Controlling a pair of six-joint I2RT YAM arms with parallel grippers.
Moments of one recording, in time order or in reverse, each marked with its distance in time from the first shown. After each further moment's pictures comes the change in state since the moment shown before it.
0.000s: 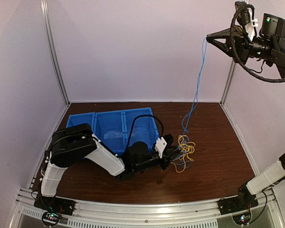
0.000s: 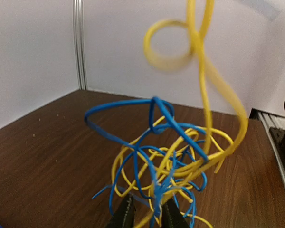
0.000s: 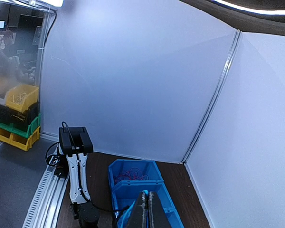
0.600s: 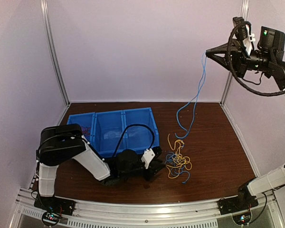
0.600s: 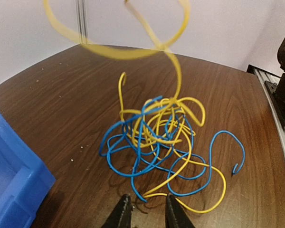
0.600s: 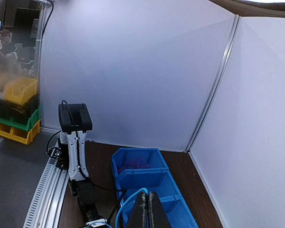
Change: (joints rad) left arm 0.001 -0.110 -0.280 -0.117 0.010 -0.020; right arm -0.019 -0.117 -0.251 0.110 -0.008 -0.011
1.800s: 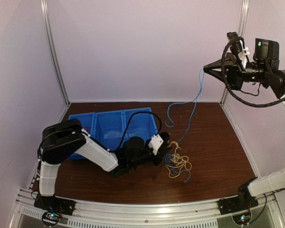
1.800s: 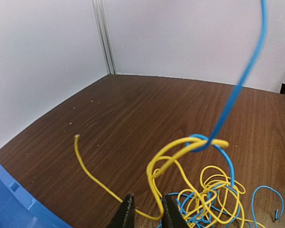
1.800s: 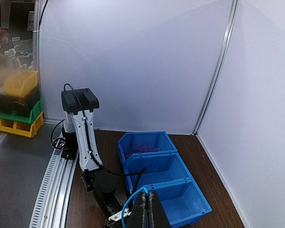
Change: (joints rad) left arm 0.036 0.010 0.204 -0.076 -0.094 0.150; right arm -0.001 -0.071 -0.194 -0.030 0.022 -0.047
